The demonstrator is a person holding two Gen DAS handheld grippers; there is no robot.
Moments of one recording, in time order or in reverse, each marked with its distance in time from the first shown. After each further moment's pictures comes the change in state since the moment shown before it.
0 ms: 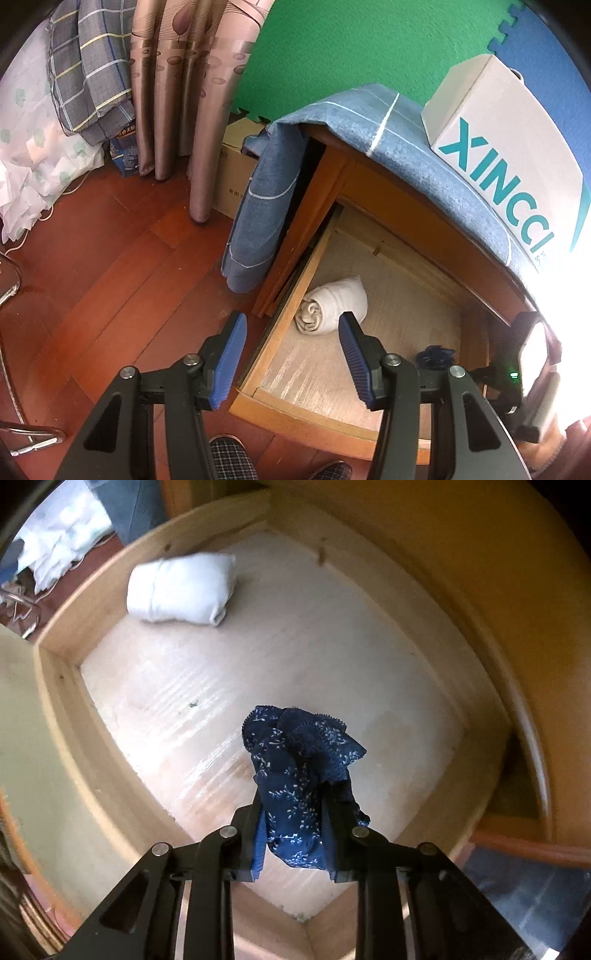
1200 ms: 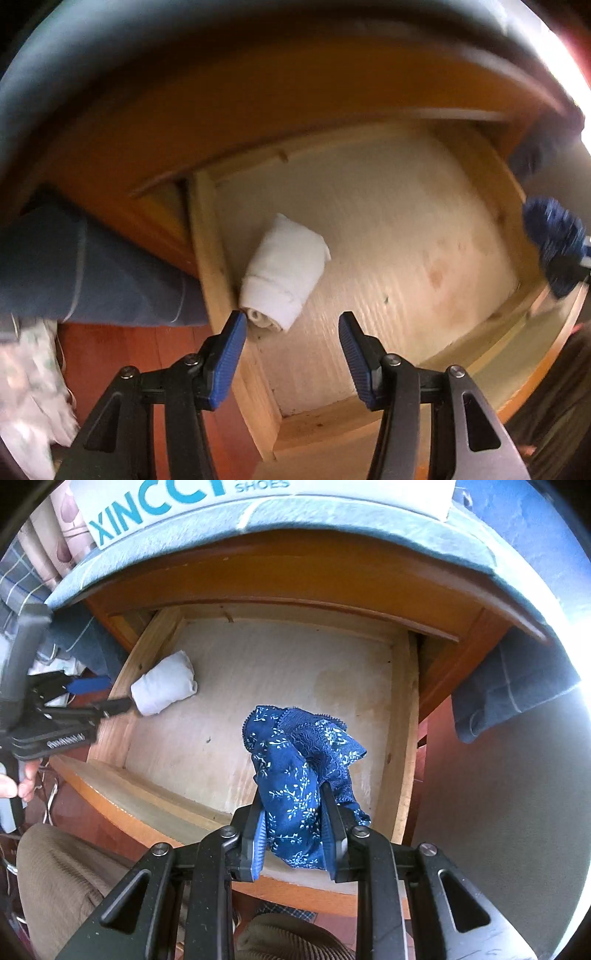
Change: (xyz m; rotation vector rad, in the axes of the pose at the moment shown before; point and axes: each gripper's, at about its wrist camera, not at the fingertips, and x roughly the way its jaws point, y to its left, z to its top) left arm 0.099 -0.098 -0.015 0.868 0.334 -0.011; right arm -0.078 -0.031 -0.080 0.602 -0.179 0.113
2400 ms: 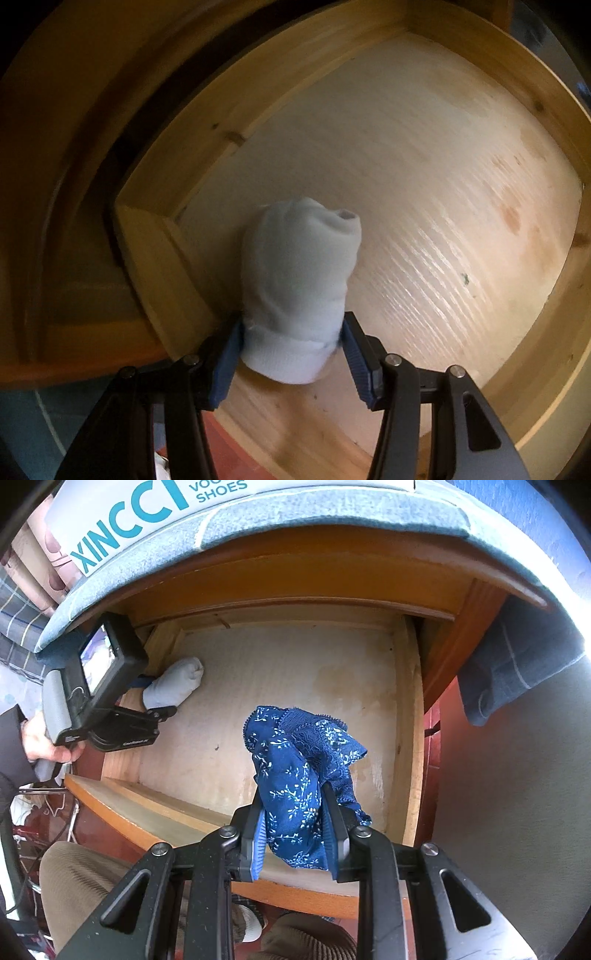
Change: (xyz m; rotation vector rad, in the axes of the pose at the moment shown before) left arm 0.106 -0.021 0.045 0.422 0.117 0.152; right arm 0.005 -0.016 -0.001 0.089 0.015 0.088
